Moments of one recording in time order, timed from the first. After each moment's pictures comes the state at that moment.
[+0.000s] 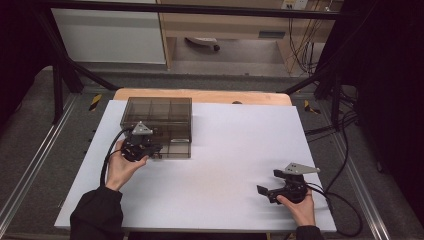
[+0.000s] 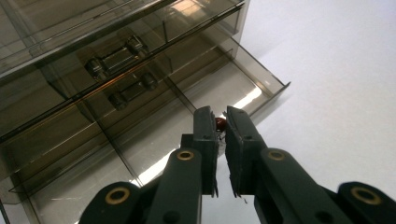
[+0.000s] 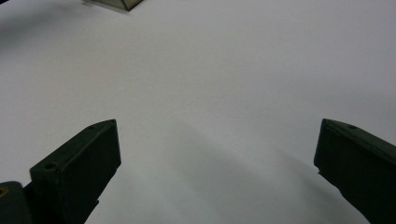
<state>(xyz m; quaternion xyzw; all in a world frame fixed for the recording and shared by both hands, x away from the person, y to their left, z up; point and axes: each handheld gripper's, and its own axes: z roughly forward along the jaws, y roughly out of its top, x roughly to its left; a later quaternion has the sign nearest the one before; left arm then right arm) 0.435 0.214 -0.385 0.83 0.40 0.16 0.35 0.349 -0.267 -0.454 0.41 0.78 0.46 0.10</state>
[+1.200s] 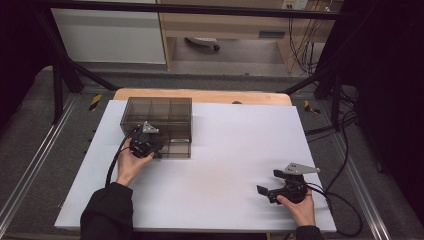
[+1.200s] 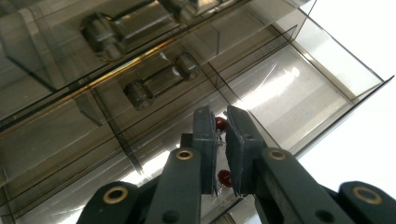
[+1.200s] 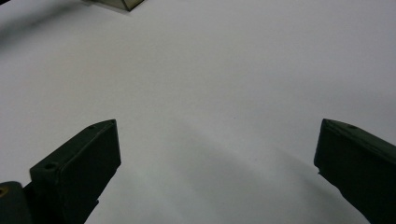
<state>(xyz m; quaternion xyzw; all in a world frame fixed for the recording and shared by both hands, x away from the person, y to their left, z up) 0.468 0.208 -0.424 0.83 0.42 0.18 0.31 0.349 -0.267 -0.454 0.41 0.78 0.46 0.10</state>
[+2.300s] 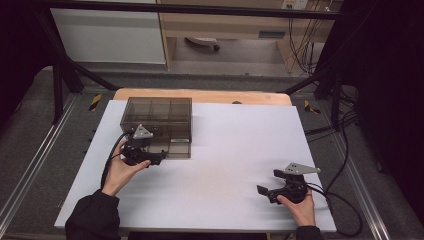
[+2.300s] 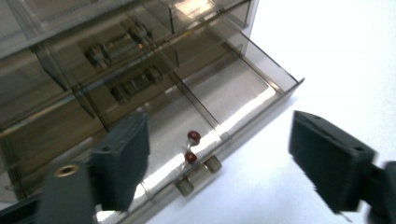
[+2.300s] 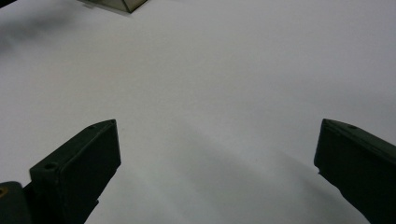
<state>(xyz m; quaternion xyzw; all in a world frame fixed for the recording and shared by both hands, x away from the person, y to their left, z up) 0.426 0.215 -0.397 0.83 0.40 0.17 0.36 0.349 -0.267 -0.454 0.41 0.78 0.46 0.10</state>
